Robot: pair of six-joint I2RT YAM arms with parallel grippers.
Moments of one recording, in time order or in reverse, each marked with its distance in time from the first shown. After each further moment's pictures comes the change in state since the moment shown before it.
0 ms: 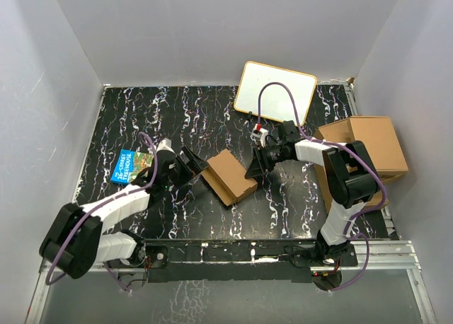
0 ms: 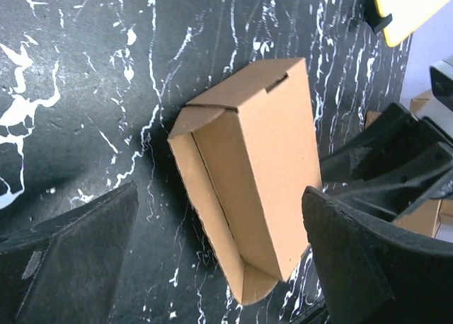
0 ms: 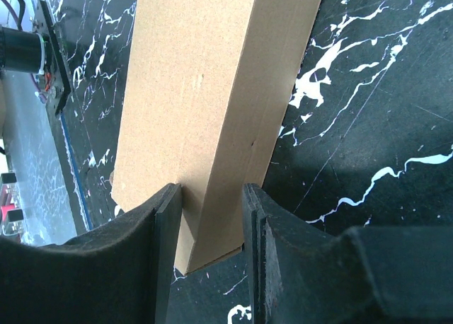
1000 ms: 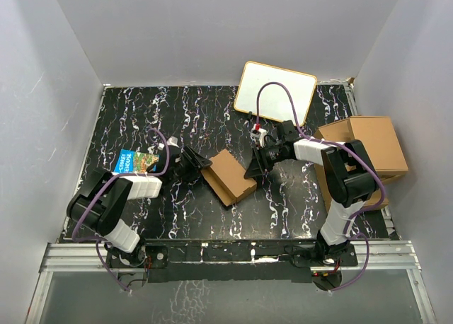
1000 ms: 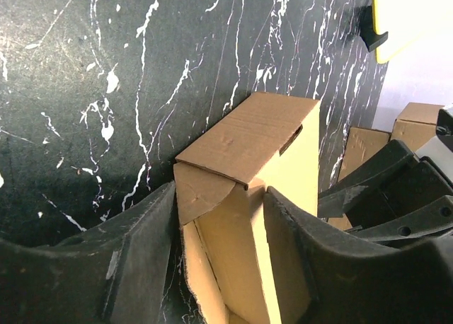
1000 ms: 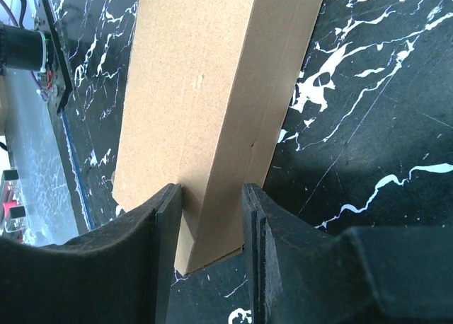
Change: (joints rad) left arm 0.061 0.386 0.039 0.346 0.136 -0.104; right arm 0.008 0.013 0.014 -0.011 -0.004 -0.004
